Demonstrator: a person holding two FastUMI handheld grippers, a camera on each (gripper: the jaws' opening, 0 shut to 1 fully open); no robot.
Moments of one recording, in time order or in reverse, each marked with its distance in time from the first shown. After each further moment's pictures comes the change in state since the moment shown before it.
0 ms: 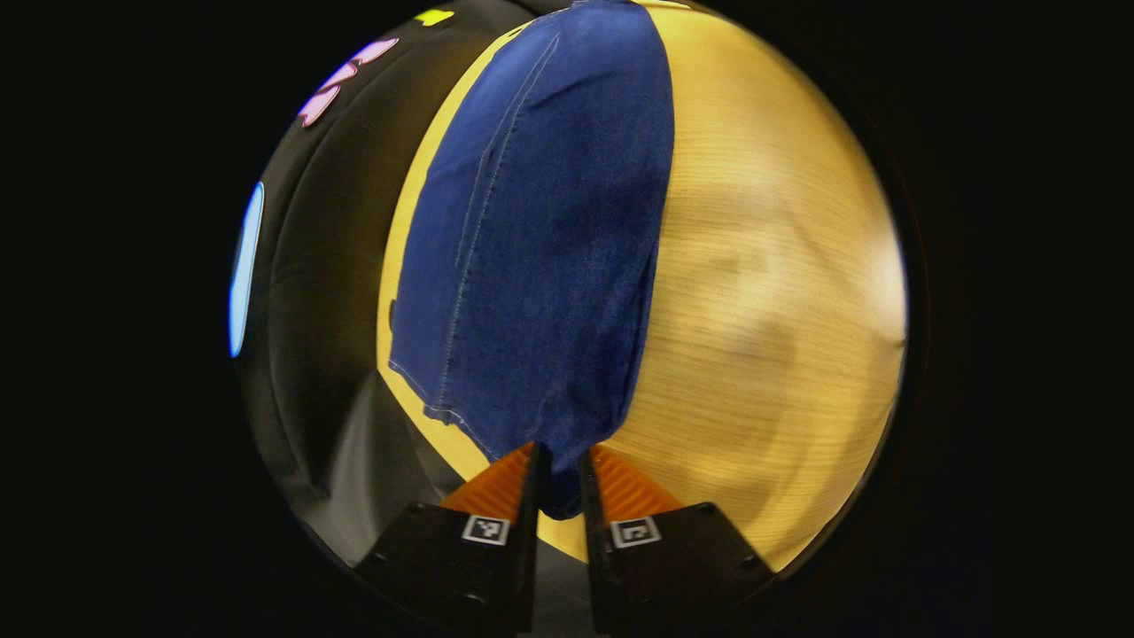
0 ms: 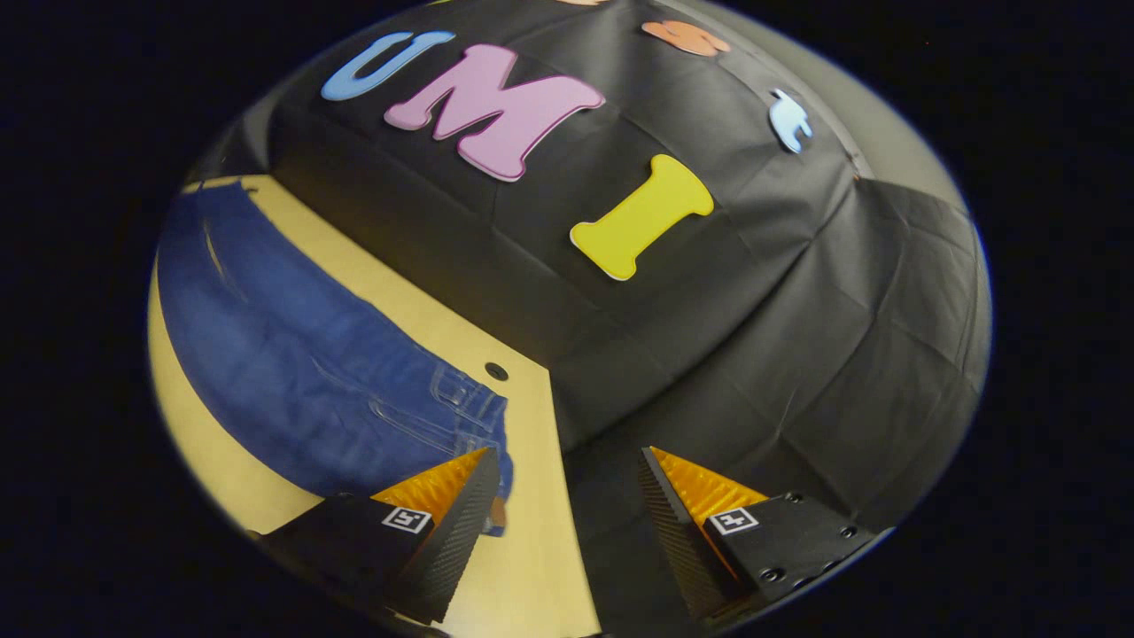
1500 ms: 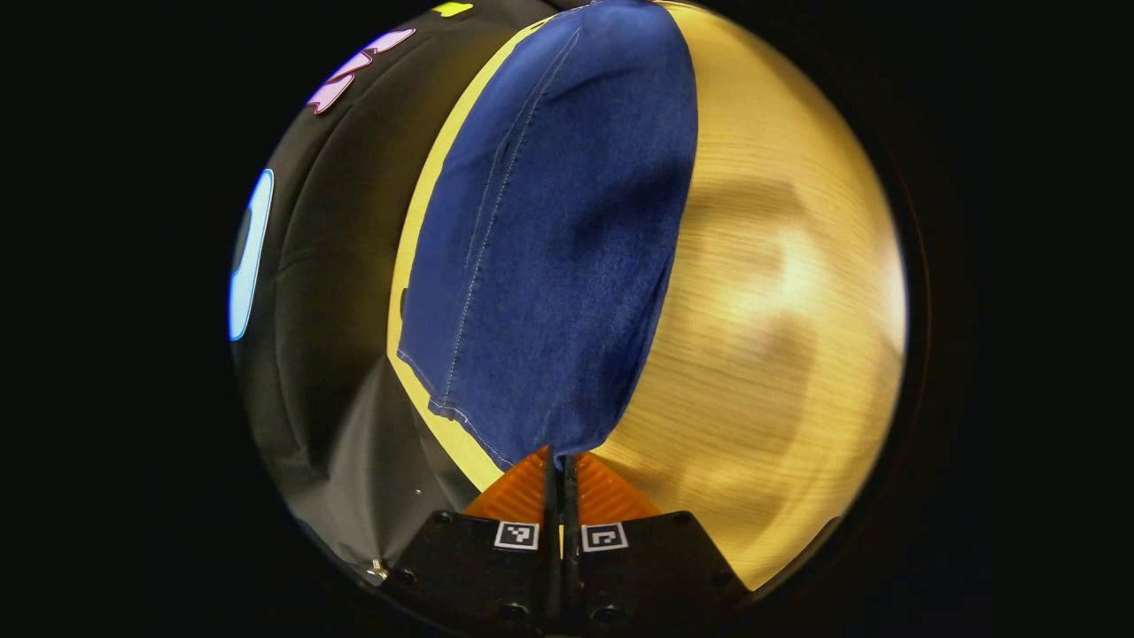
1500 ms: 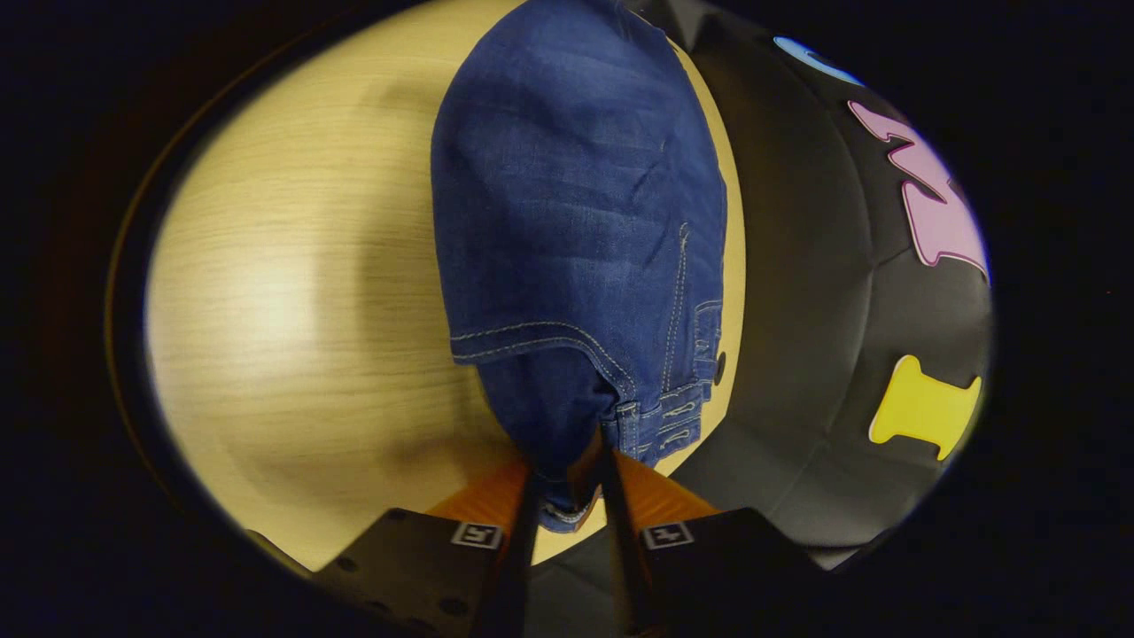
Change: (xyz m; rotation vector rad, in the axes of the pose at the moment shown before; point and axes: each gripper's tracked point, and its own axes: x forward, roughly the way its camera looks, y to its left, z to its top) left arm 0.005 0.004 0.004 -0.074 0.028 0.107; right arm 0.077 0.137 -0.123 -0.968 0.048 0.661
